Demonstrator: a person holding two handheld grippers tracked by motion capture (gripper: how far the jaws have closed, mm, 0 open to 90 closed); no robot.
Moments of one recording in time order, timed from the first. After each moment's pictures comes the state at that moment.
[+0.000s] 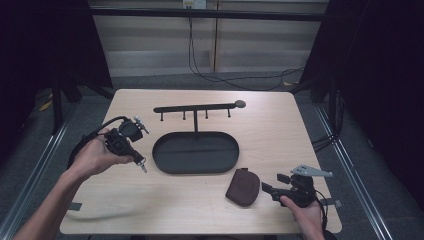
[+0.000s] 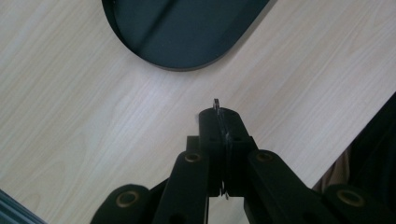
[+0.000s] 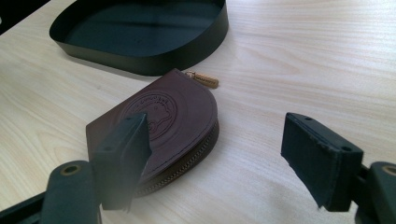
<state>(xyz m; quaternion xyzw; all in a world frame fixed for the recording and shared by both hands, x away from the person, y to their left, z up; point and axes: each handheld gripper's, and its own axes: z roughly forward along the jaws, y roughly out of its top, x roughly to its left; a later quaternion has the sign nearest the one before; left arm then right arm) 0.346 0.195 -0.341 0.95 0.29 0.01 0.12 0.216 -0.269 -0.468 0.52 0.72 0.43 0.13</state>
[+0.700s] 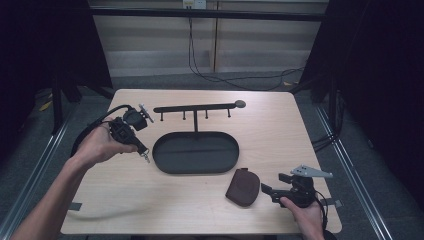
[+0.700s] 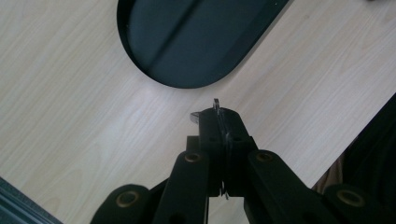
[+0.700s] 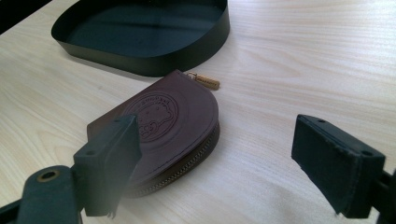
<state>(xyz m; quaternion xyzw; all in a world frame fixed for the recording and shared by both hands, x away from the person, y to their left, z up) 0.363 0.181 -0.318 0.95 0.29 0.02 0.12 0.214 -0.269 -0.468 0.52 0.72 0.43 0.14</state>
